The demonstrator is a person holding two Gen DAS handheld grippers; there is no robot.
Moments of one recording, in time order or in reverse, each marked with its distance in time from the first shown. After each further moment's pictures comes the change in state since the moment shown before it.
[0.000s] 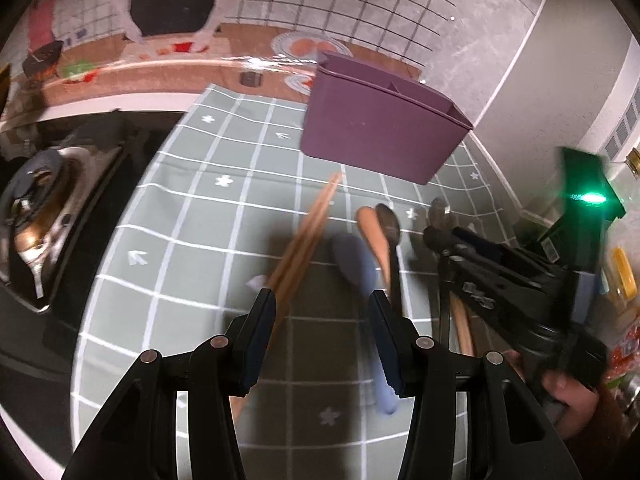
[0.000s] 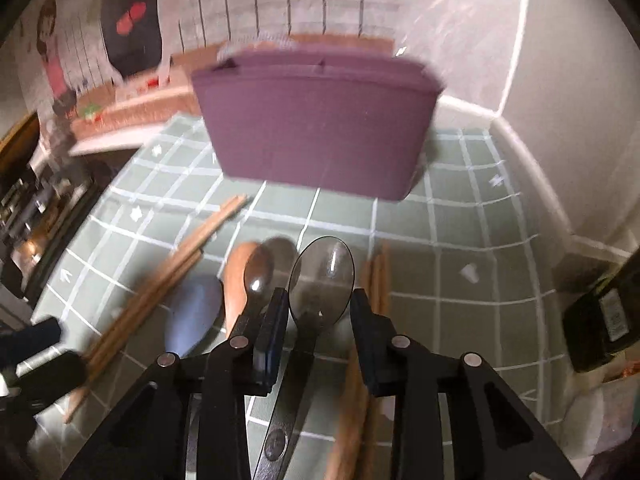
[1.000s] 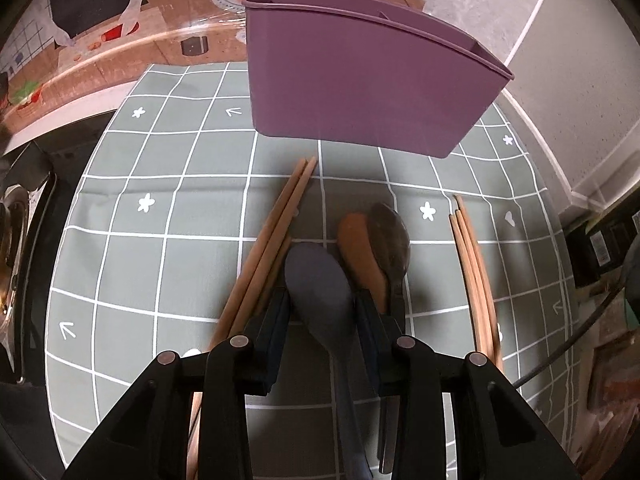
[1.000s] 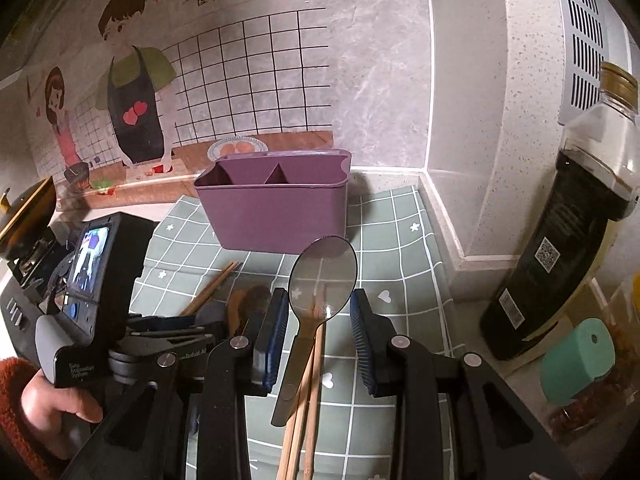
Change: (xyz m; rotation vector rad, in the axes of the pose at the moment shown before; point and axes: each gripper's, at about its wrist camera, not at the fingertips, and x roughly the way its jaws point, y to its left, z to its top) left arm 0.089 -0.036 0.041 0.079 0.172 0.085; right arm -0.094 -0.035 -0.006 0.084 -0.192 -0.016
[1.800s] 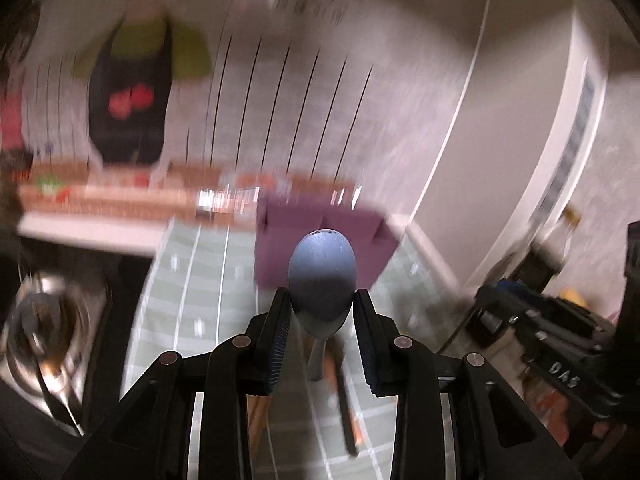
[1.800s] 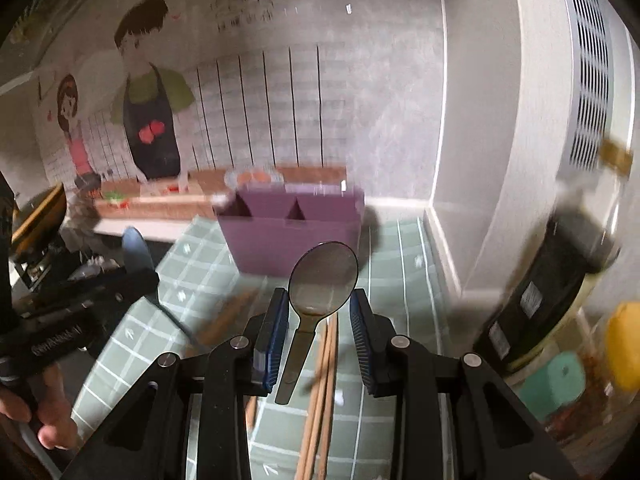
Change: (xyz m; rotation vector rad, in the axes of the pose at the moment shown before) left arm -0.174 0.025 0.002 0.071 -0.501 -0.198; right arm -0.033 0.018 0.037 -0.038 -0.072 0.011
